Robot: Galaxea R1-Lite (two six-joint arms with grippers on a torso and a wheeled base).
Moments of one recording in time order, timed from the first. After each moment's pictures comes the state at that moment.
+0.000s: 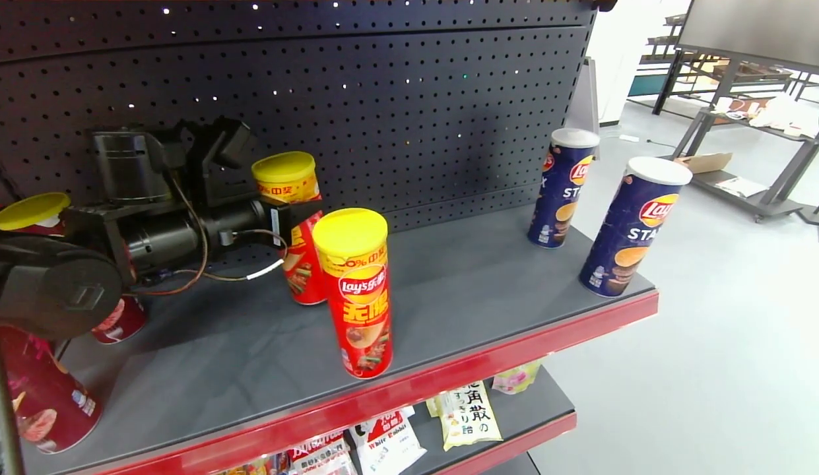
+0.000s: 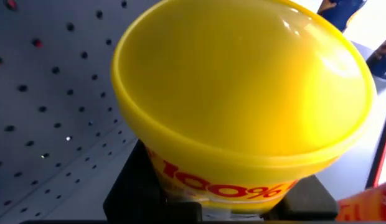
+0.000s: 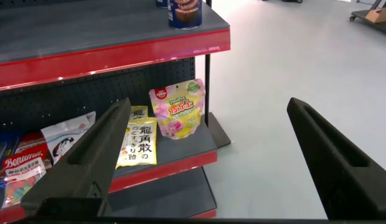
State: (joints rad) left arm -0.28 1.73 -0.94 -0.62 -0.26 0.04; right arm 0.00 0.00 0.00 0.01 0.02 0.00
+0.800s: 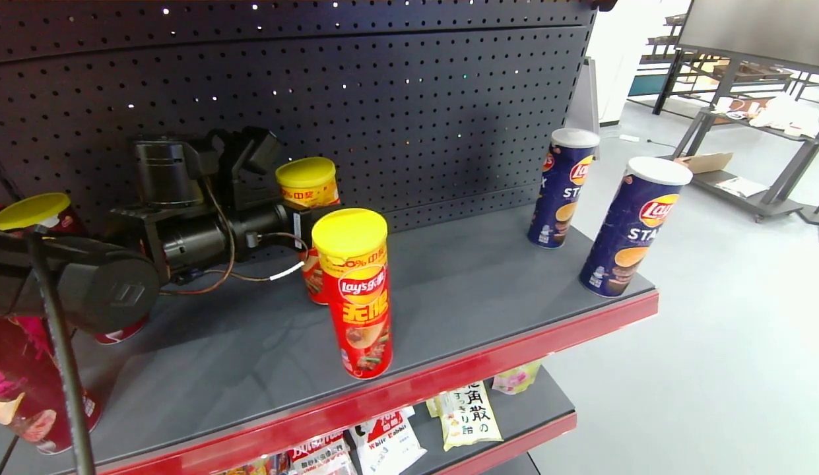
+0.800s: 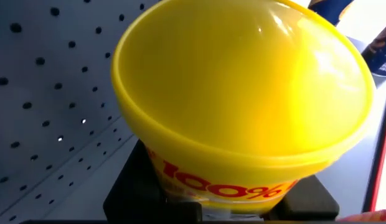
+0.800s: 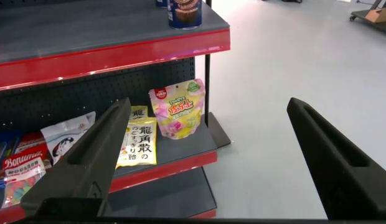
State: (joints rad) left arm -0.31 1.81 -0.97 -0.67 -0.27 0.04; right arm 0.00 0.00 0.00 0.01 0.02 0.00
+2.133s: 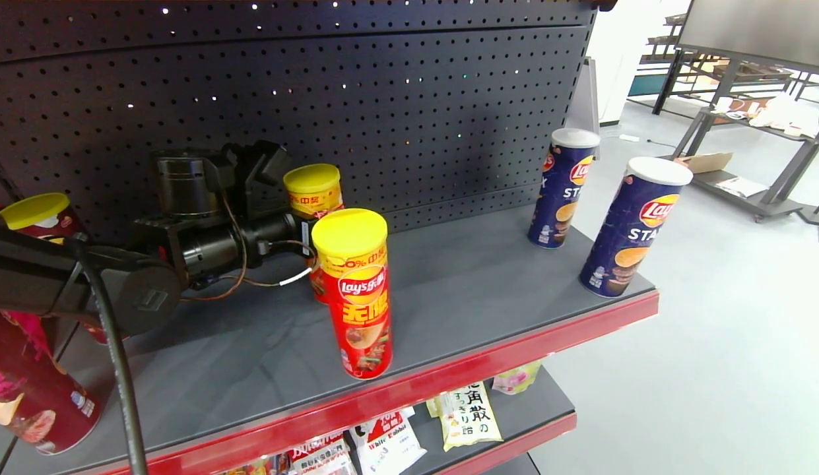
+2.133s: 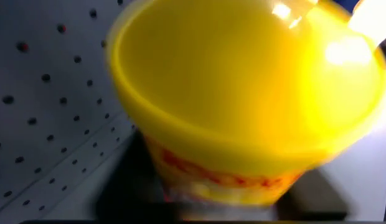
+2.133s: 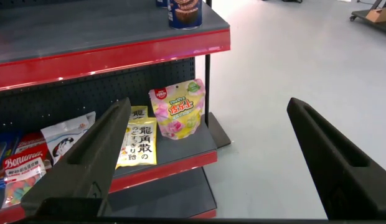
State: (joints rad) left arm -0.31 1.87 -0.96 -0.72 -0.27 0.04; right arm 0.00 0.00 0.00 0.01 0.02 0.00
